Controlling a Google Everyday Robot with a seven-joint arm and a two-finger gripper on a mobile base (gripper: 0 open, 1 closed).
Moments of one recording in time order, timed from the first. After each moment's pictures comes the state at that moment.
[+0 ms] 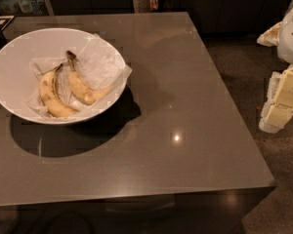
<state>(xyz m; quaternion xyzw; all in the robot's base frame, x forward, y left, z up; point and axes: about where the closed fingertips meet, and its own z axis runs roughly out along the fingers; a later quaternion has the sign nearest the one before) 0.438 -0.216 0.977 -0.60 0.78 -0.04 0.16</state>
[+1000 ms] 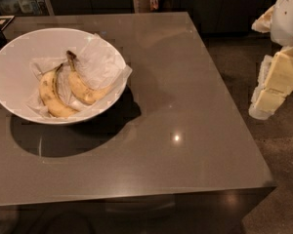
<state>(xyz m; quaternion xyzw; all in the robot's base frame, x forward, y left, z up) 0.444 -0.194 1.001 -0.60 0.78 -0.03 0.17</state>
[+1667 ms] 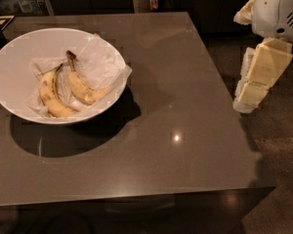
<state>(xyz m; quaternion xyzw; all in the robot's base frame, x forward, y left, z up) 0.451 -0.165 1.012 -0.62 0.76 -0.03 0.18</state>
